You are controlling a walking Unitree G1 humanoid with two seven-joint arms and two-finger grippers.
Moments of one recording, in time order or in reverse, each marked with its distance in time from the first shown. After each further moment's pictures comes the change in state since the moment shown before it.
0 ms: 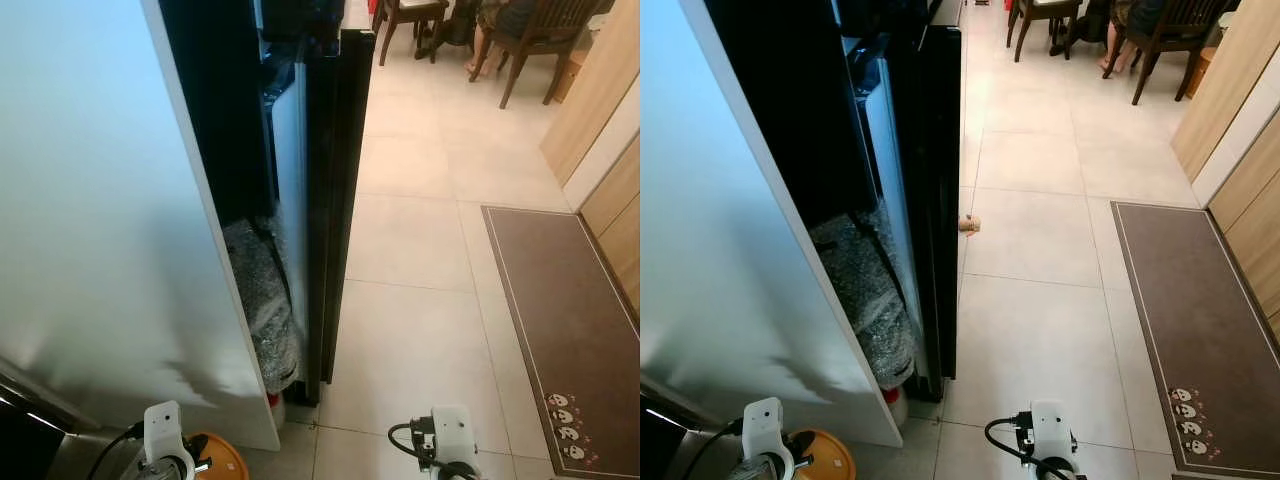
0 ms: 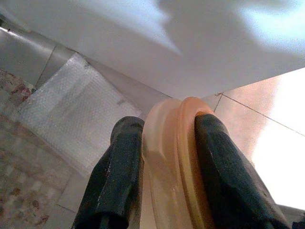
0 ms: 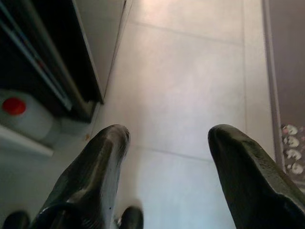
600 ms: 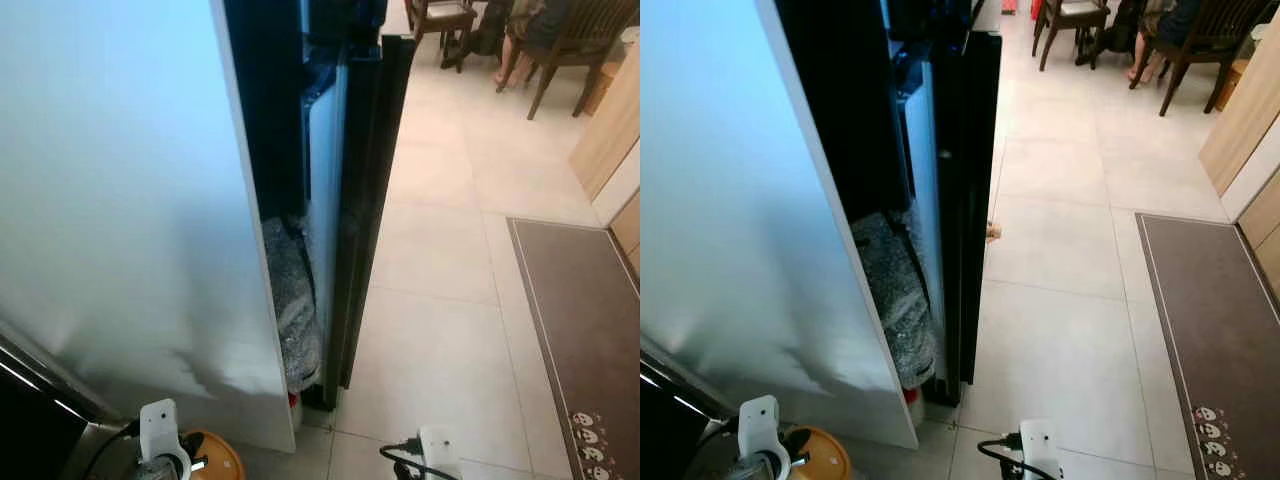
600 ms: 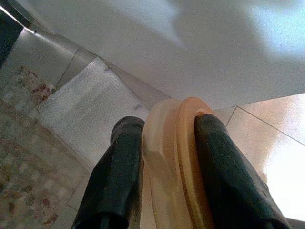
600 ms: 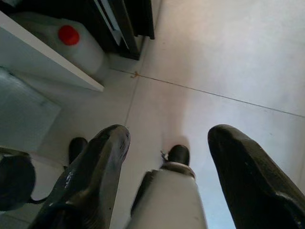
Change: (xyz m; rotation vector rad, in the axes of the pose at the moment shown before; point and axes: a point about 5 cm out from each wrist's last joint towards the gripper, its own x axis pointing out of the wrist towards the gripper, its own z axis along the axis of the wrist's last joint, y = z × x) left arm 0.000 0.003 0.003 0.006 -0.010 0.012; right arm -0.005 0.013 -0.030 0.081 0.330 0.144
